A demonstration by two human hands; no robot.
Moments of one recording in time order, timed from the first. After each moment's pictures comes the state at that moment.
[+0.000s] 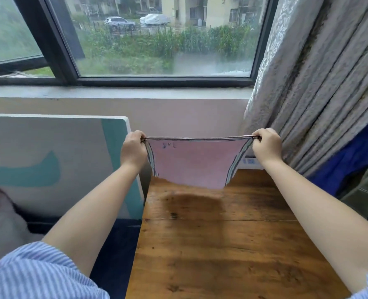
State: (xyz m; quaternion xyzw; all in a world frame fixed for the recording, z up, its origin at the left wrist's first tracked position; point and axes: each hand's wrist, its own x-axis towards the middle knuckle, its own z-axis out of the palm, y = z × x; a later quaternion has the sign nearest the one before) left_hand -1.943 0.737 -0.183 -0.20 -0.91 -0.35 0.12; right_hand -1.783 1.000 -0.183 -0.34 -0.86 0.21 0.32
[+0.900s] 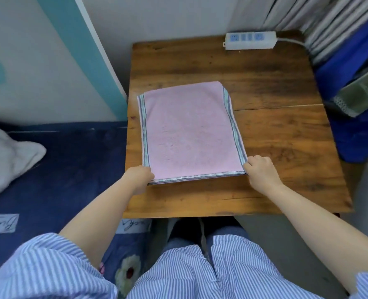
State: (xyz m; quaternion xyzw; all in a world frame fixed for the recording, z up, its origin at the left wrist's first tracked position) left_hand -1.780 0.634 -0.418 -0.47 -0.76 0.31 -0.32; right_hand -1.576 0.888 -0.430 -0.13 -0.98 0.02 -0.14
